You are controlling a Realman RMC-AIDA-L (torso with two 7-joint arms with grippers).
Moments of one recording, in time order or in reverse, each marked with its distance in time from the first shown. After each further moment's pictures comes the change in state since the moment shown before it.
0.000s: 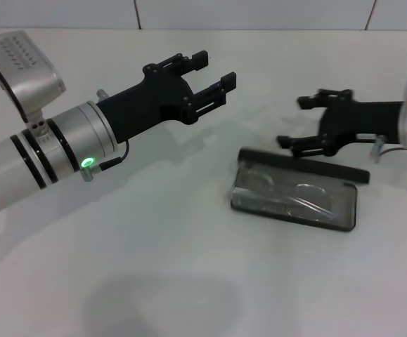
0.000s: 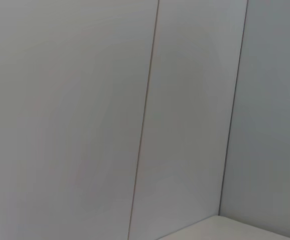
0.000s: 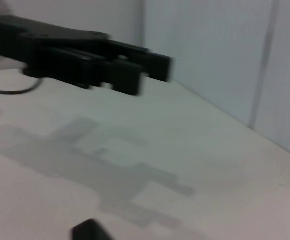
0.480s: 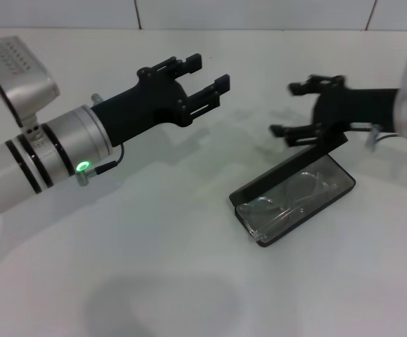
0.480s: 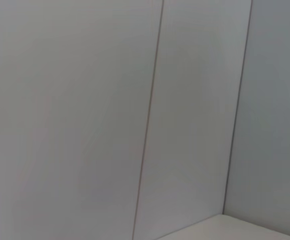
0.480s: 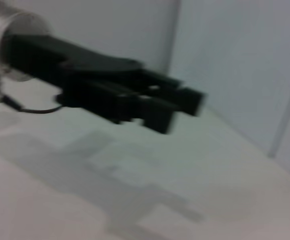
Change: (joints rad) left arm 0.013 0.000 -0.007 -0.001 0.000 0.000 0.001; right arm -0.042 -0.007 -0.070 -0.105 0.065 0.016 -0.004
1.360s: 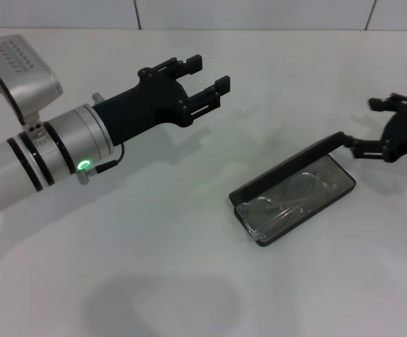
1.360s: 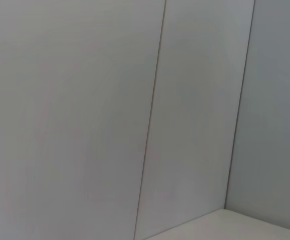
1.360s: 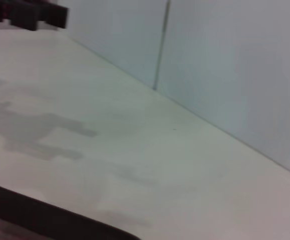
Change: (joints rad) left arm -0.011 0.003 -0.002 -0.011 0.009 -0.008 0.000; right arm -0.207 -0.002 0.032 -0.109 -0.021 0.114 0.002
